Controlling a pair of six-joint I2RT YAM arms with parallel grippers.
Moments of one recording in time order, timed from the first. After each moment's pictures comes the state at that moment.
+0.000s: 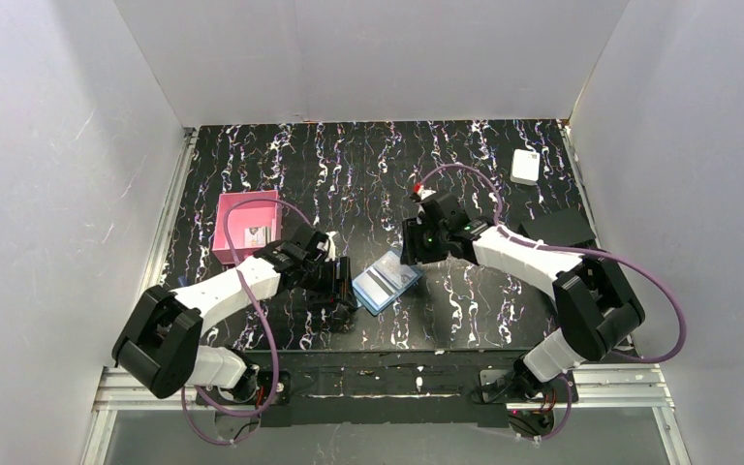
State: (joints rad) left arm -0.61 1.34 0.70 -0.48 0.34 -0.59; right arm 0.67 1.53 0.95 -0.32 -0.14 0.41
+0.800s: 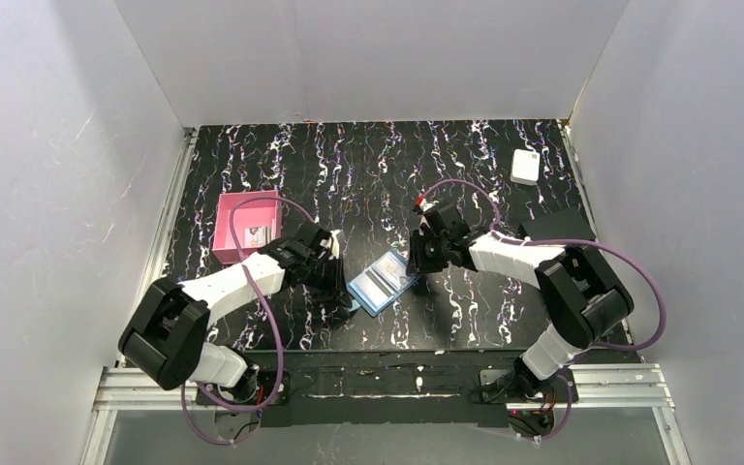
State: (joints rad) left arm -0.61 1.39 0.72 -0.43 0.38 -0.59; right arm 0.63 1.60 0.83 -0.18 -0.21 0.42
